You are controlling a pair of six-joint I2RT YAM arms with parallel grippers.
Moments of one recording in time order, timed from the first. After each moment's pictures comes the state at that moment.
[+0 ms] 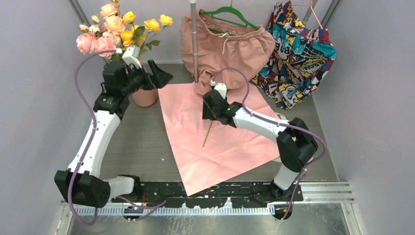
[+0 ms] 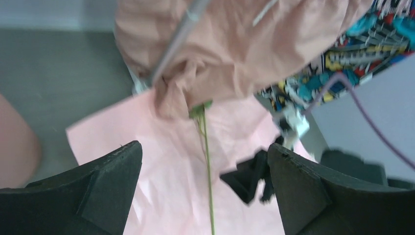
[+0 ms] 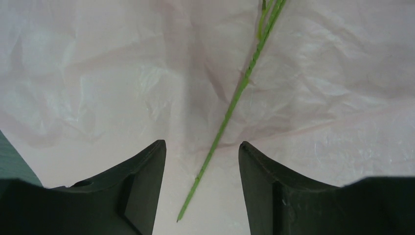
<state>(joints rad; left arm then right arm) -0.13 1.23 1.30 -0.24 0.41 -0.42 0.79 1.65 1.18 -0.33 0.36 0.62</state>
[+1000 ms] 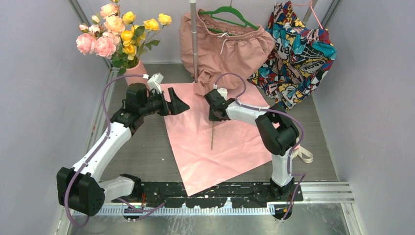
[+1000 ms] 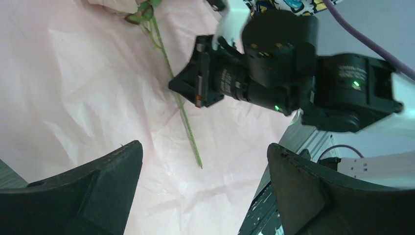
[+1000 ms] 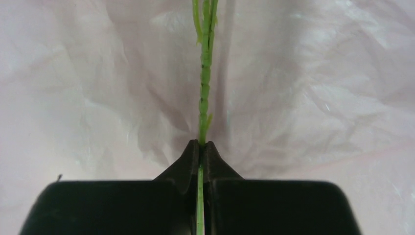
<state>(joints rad) -0.31 1.16 0.94 -0.21 0.51 -0.49 0.67 1.98 1.32 -0.34 0.25 0.67</state>
